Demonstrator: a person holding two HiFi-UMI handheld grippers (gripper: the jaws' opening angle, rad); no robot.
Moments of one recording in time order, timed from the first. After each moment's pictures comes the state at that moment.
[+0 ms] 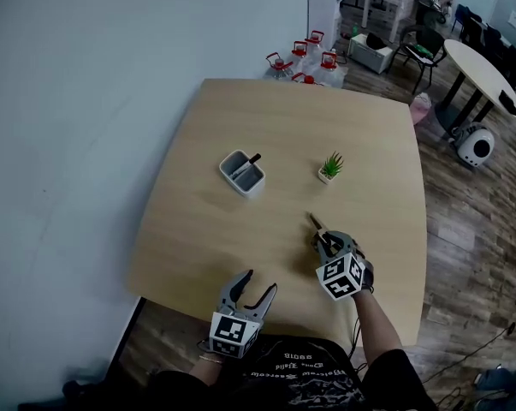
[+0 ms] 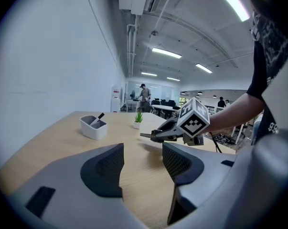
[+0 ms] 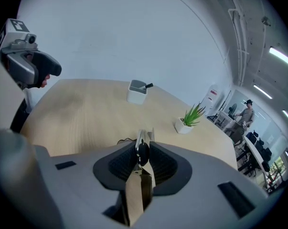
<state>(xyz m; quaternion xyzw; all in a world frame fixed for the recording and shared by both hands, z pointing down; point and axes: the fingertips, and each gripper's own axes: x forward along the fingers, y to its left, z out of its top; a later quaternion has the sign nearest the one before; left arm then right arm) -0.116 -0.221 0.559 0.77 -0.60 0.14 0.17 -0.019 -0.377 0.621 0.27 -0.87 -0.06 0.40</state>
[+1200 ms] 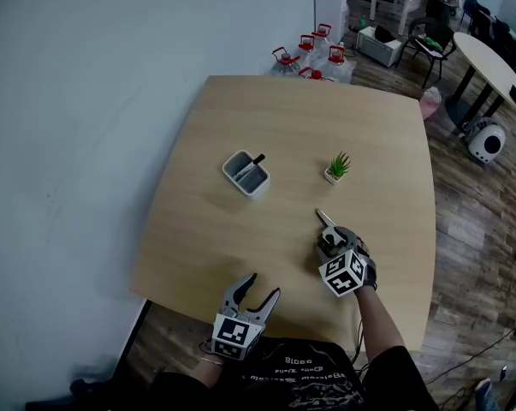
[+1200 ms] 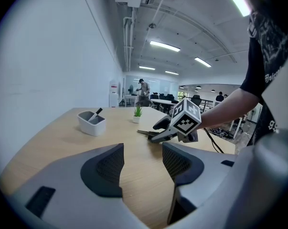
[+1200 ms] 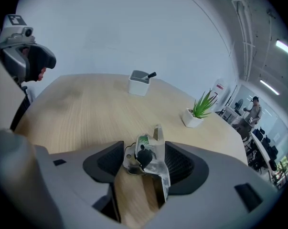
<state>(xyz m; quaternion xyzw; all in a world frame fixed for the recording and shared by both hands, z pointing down) -0.119 -0.229 0.569 0.76 -0.59 0.19 0.17 -0.025 -0.391 0.658 0.24 -0.87 -0.04 0.42</state>
